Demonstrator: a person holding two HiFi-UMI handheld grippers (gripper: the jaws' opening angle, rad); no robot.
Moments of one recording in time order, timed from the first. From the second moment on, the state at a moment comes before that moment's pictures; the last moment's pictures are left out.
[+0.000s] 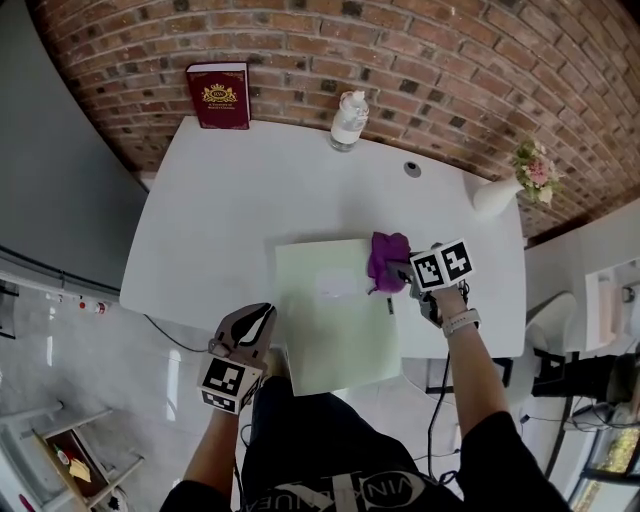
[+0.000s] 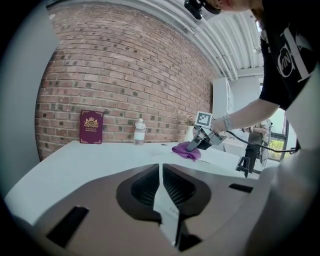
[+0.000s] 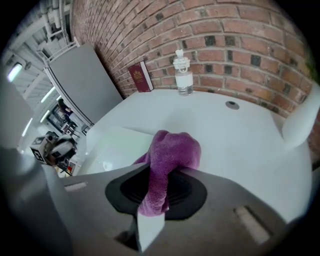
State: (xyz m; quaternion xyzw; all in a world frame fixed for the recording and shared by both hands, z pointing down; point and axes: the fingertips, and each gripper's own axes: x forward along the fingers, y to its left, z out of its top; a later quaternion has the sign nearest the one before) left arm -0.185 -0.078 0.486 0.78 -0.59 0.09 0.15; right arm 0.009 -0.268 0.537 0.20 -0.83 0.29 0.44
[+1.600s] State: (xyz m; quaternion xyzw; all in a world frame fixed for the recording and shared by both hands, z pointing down) left arm -0.170 -0.018 0.461 0.74 -0.65 0.08 0.13; right arm -0.036 -0.028 0.533 0.00 -0.86 0.31 0.41
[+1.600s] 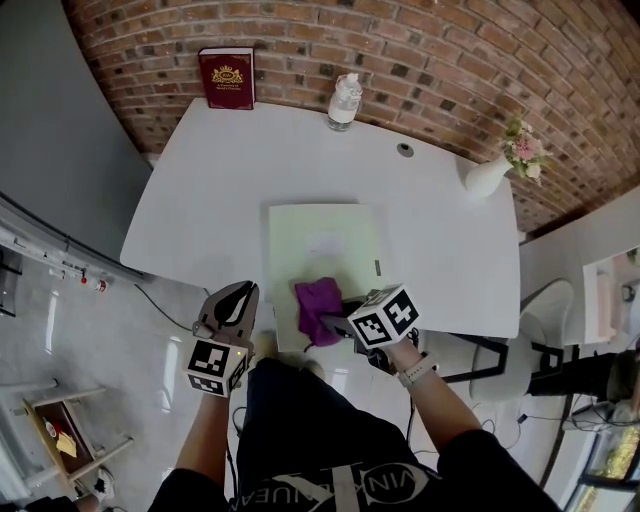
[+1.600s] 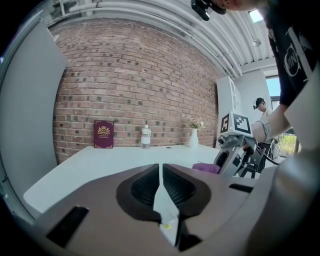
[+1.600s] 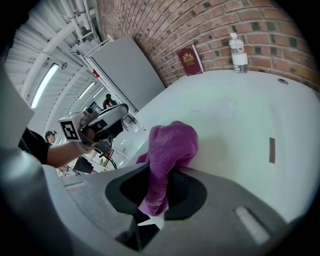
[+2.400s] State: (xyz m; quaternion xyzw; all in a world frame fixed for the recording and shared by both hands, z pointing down) left arm -0.114 -0.018 0.471 0.77 -0.62 0.10 0.13; right arm 0.079 -0.066 0.541 0.11 -0.85 0.35 0.38
